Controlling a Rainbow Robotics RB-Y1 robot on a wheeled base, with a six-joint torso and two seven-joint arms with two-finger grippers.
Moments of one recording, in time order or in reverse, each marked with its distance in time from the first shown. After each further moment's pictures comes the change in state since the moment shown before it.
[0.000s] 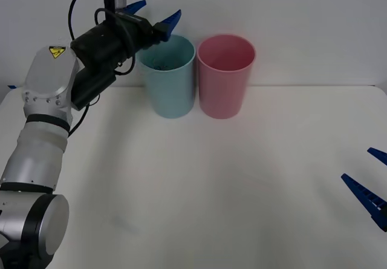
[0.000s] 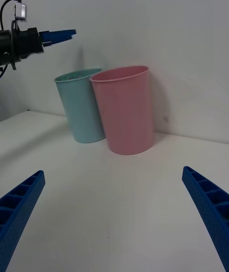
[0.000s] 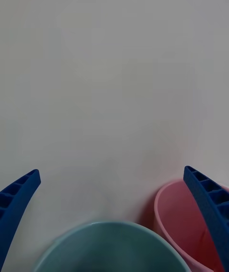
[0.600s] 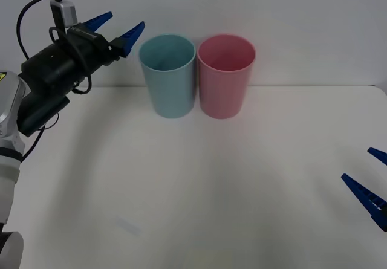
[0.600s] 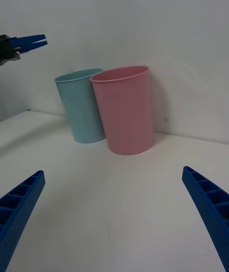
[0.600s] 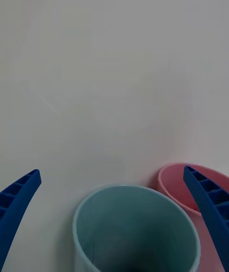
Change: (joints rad) right arm 0.000 0.000 0.000 0.000 0.000 0.000 0.000; left arm 0.252 0.167 0.003 -0.223 0.255 -0.076 -0.012
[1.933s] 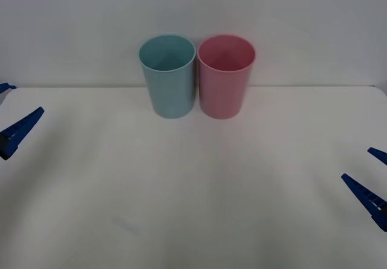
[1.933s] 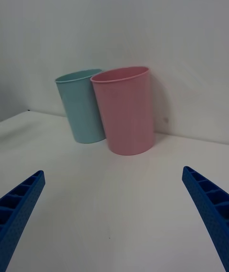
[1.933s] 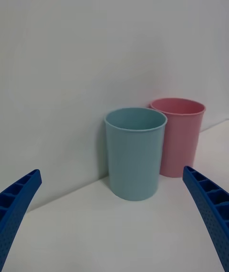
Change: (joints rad) right arm 0.000 0.000 0.000 0.000 0.000 0.000 0.000; left arm 0.703 0.126 0.424 -0.410 0.266 -0.383 -0.125
